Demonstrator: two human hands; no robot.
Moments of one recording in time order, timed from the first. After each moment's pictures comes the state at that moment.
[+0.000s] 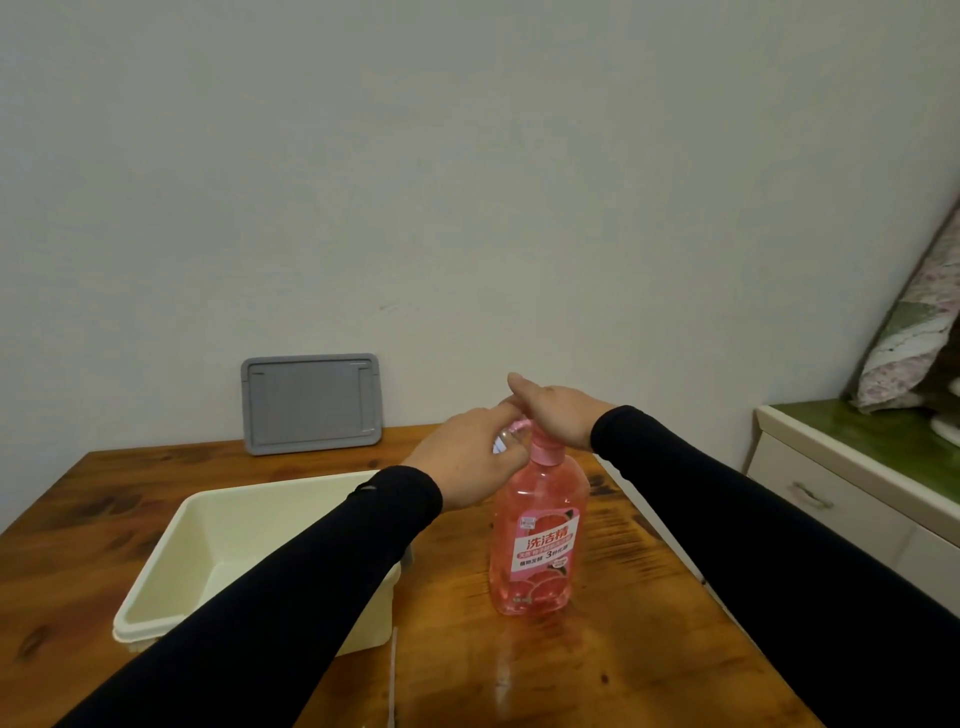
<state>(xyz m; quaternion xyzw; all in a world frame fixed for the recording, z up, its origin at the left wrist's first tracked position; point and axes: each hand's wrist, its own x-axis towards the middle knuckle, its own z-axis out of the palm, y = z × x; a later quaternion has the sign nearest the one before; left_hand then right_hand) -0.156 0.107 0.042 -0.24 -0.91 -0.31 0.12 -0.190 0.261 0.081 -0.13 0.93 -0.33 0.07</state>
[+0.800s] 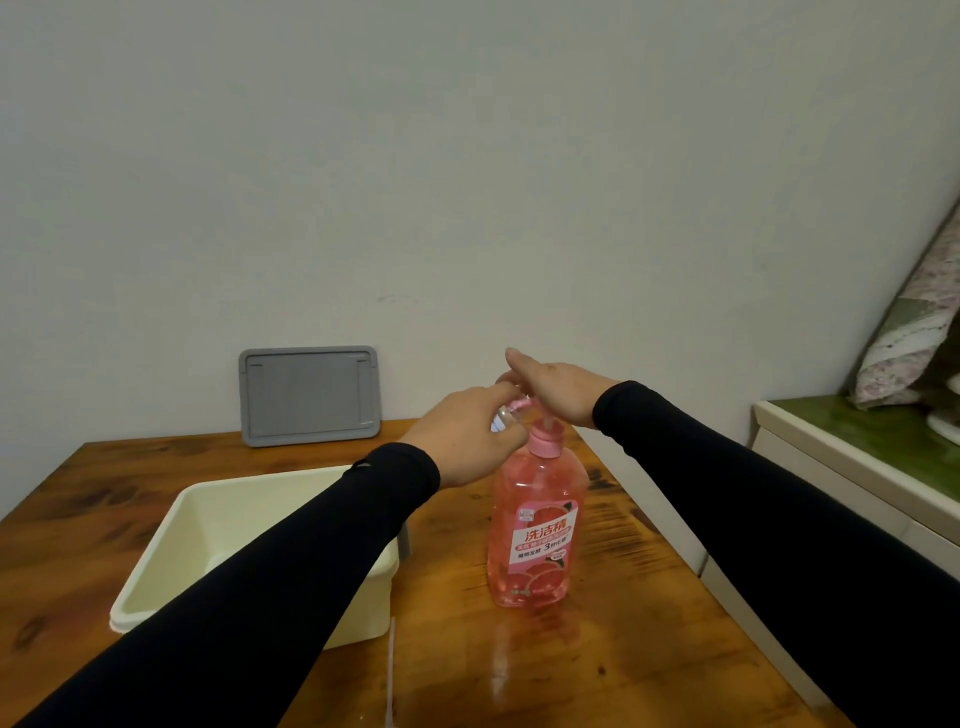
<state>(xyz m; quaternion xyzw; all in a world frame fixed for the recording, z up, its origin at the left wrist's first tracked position) -0.163 0.104 0.052 -0.24 -0.91 -0.31 0.13 -0.189 0.260 0.099 -0.13 0.93 -0.33 0.07</state>
